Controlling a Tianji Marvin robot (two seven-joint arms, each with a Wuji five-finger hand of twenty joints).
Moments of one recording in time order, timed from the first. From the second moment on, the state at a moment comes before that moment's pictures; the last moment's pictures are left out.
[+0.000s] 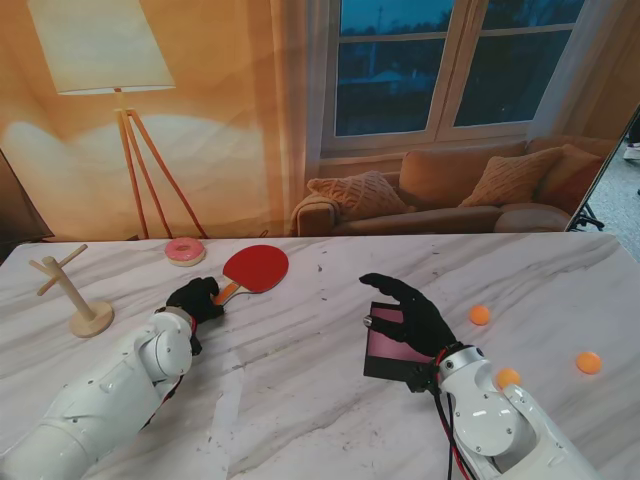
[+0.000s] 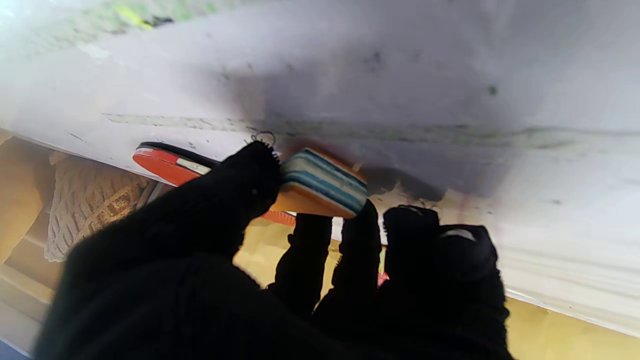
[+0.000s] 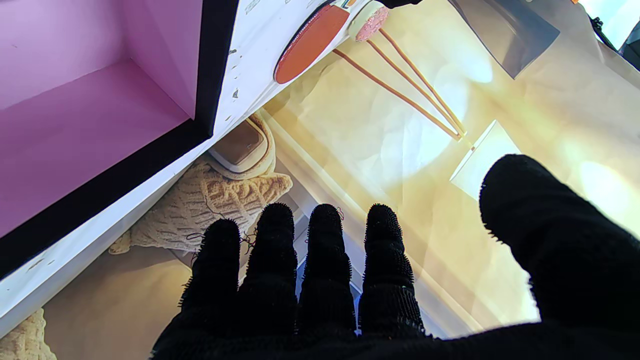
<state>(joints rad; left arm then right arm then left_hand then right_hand) 1.07 -1.18 -0.88 -0.86 0.53 0.14 0.17 -1.64 -1.14 1.25 -1.62 -0.42 -0.20 -0.13 0.71 -0.47 0.88 -0.05 0.33 0.26 0.70 0.64 0.31 0.30 0.88 1.04 0.43 0.33 1.20 1.35 0.26 0.24 1.46 1.33 0.30 -0.45 0.91 -0.09 0.21 -0.12 0.37 0.51 0.30 -0.08 0.39 0.27 0.33 -0.09 0.27 0.25 0.04 -0.10 0.48 0.66</state>
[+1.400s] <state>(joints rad) 1.06 -1.17 -0.84 -0.86 0.62 0.20 0.21 -1.64 -1.14 1.25 -1.62 -0.41 -0.19 -0.13 0.84 -0.65 0.96 -0.18 0.52 0.24 0.93 0.56 0.48 0.32 0.81 1.13 0.50 0.38 1.20 1.25 0.35 0.30 1.50 1.29 0.27 -0.45 0.91 -0.09 0.21 -0.12 0.38 0.52 0.29 -0.08 0.39 0.28 0.33 -0.09 0.27 0.26 0.04 -0.10 0.48 0.67</state>
